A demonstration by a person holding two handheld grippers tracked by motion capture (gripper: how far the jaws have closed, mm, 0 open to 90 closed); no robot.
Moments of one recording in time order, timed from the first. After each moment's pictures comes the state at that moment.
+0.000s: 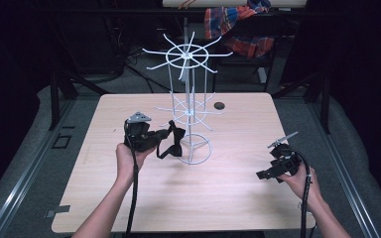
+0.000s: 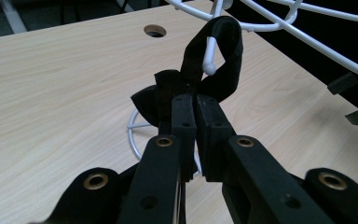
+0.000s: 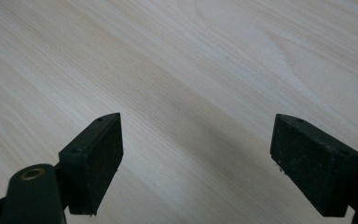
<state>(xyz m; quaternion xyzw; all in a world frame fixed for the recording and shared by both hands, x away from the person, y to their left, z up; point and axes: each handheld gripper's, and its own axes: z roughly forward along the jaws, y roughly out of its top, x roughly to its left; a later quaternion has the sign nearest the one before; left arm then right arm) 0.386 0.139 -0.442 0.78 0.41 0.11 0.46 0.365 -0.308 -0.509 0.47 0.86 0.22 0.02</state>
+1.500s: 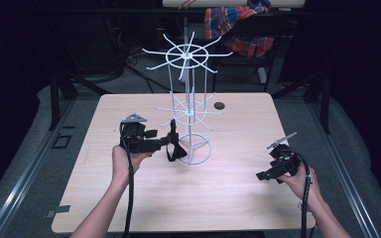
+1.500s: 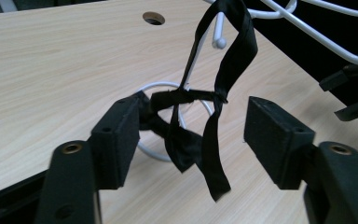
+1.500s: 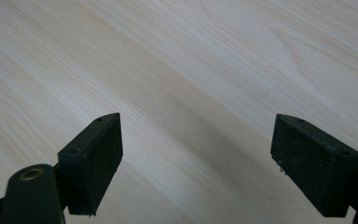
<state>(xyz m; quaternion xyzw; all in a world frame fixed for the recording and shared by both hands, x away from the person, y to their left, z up) 0.378 0.153 -0.438 0.78 0.43 0.09 0.45 0.363 -0.306 -0.509 0.46 0.86 0.21 0.02</state>
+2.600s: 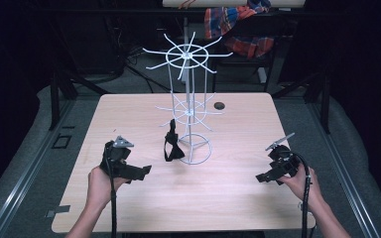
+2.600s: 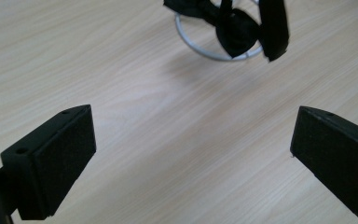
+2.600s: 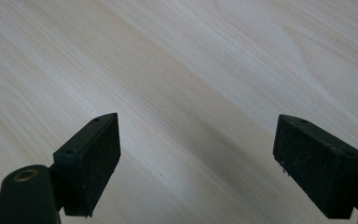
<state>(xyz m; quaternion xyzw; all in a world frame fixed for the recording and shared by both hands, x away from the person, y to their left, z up) 0.328 0.192 -0.466 0.83 0.45 0.13 0.31 0.362 -0.303 -0.509 0.44 0.88 0.20 0.01</state>
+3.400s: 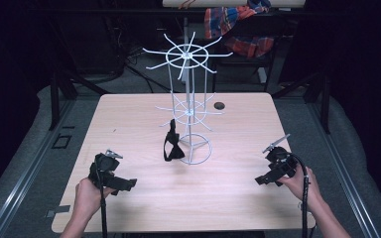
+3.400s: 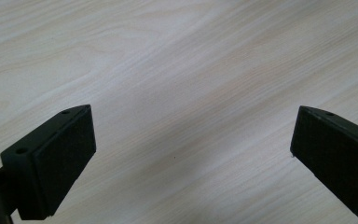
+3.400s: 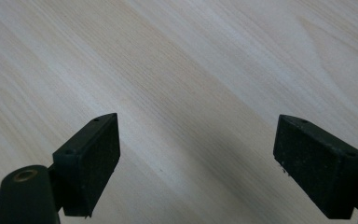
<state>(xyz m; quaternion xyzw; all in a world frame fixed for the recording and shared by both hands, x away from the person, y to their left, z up) 0.325 0.224 -0.502 0.83 0.49 0.10 0.24 0.362 -0.297 -0.516 0.43 0.88 0.19 0.01</state>
